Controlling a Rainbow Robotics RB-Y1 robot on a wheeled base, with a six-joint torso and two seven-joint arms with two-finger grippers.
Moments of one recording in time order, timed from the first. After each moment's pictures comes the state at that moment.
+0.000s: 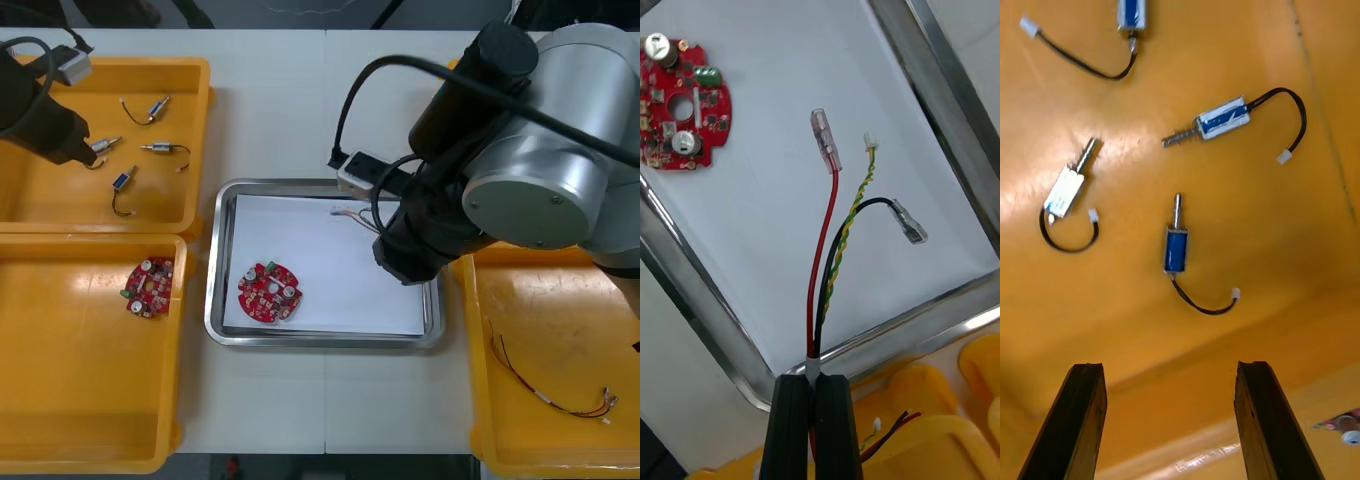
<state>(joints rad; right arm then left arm) -0.77 -0.56 0.51 -2.17 -0.78 1.92 1.49 -0.79 0.88 -0.11 -1.40 0.90 1.61 -1.83</state>
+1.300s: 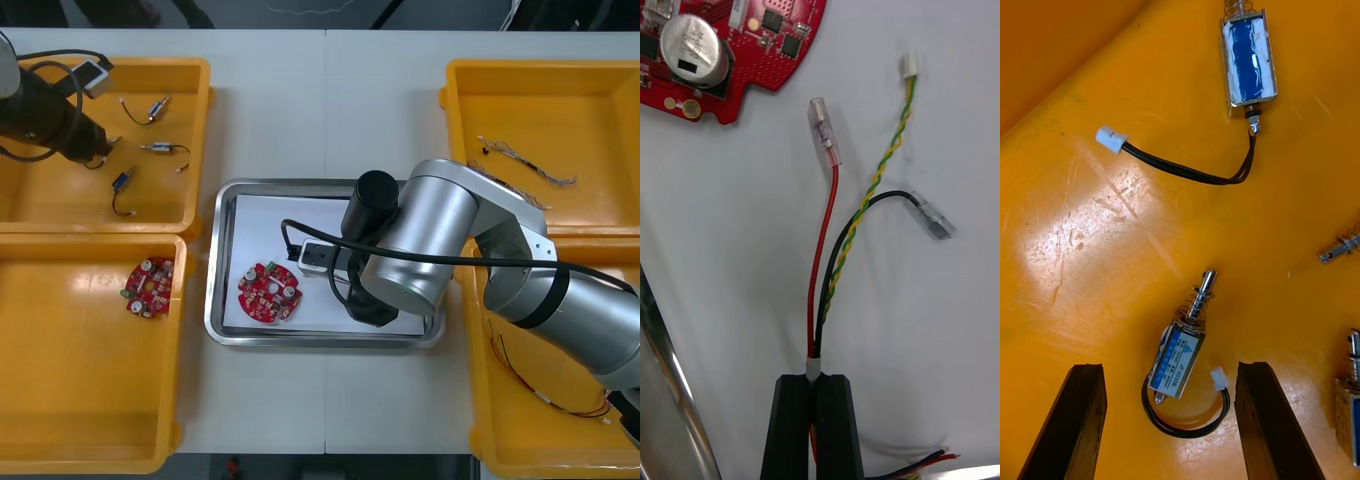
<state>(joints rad) -0.72 -0.49 0.81 -1.88 -0.55 1.63 1.78 -0.94 0.82 -0.34 -0.85 0.97 1.06 -2.24</state>
